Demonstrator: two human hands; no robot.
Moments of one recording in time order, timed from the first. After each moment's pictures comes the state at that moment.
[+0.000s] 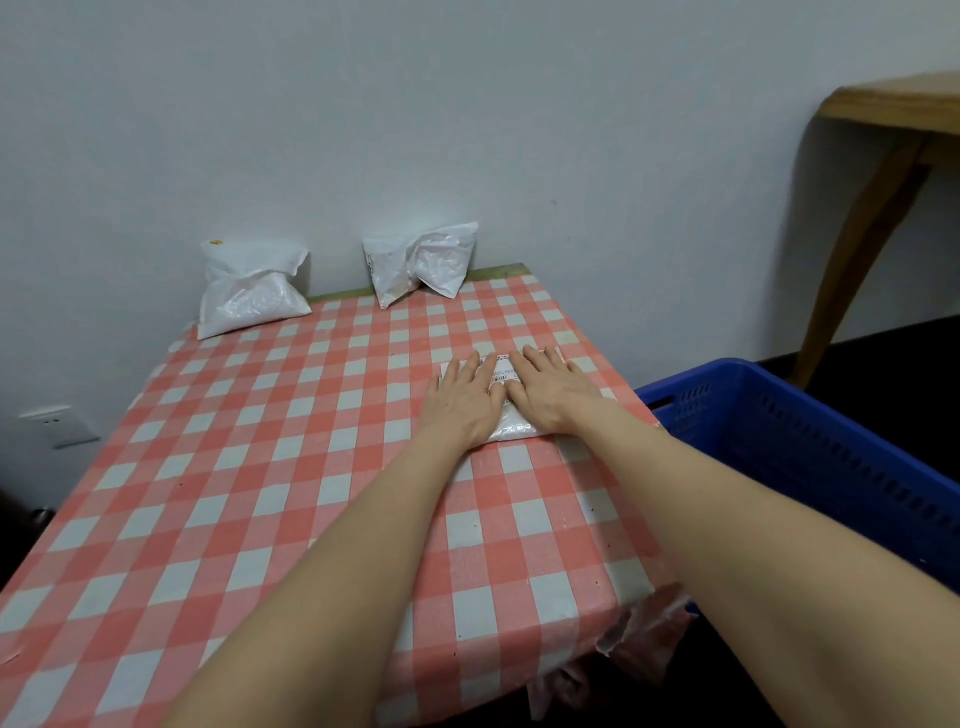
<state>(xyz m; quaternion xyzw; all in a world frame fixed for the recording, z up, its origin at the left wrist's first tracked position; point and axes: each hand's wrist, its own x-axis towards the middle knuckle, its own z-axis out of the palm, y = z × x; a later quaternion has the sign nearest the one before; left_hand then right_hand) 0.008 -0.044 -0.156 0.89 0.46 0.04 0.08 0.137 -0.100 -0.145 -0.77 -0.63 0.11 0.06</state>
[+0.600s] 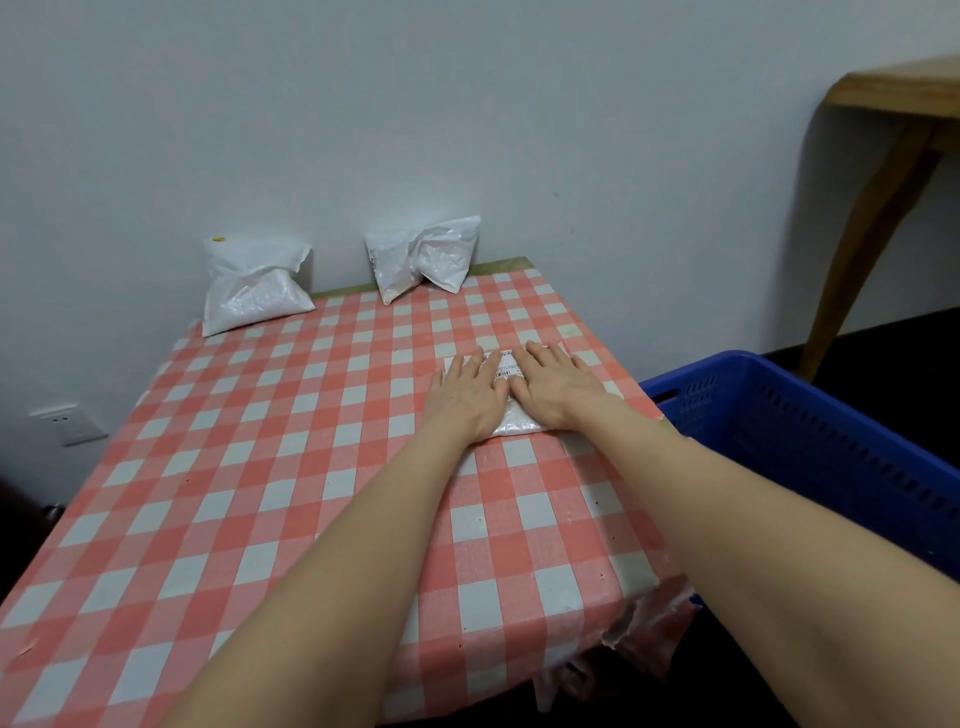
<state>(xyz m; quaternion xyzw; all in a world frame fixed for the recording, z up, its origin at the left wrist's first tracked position) 0.009 -0.043 -0.156 0.89 0.45 0.02 0.07 0.136 -0.099 -0.150 -0.77 -0.62 0.11 0.07</state>
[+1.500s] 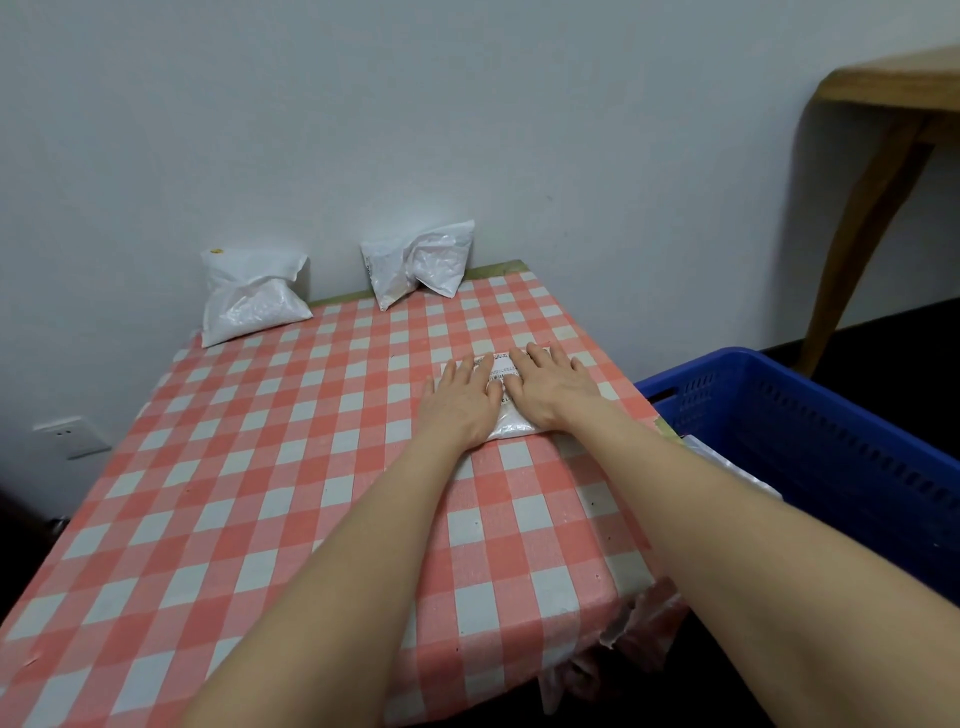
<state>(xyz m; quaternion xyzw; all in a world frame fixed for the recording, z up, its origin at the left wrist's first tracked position) 0.006 -0.048 -0.154 0.88 0.47 0.04 0.08 0.133 -0.098 -0.149 -0.80 -0.59 0.12 0.09</state>
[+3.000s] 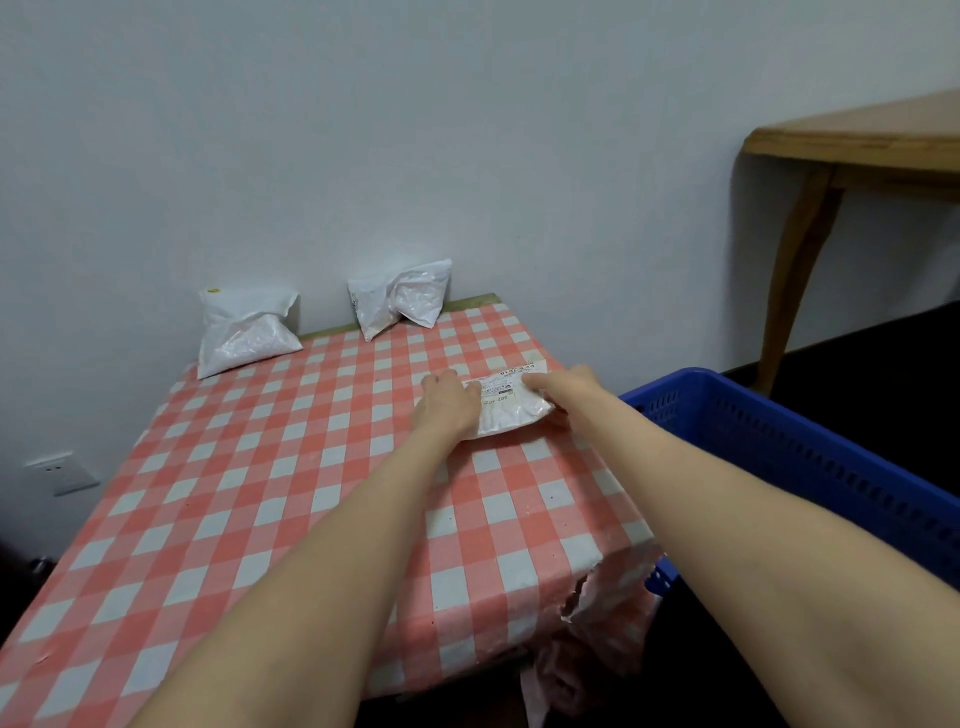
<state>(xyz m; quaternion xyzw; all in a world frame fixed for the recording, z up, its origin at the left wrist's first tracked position) 0.015 -0.091 -0.109 0.80 0.56 0.14 0.19 0.149 -0.156 -0.109 -0.73 -0.21 0.37 0.54</state>
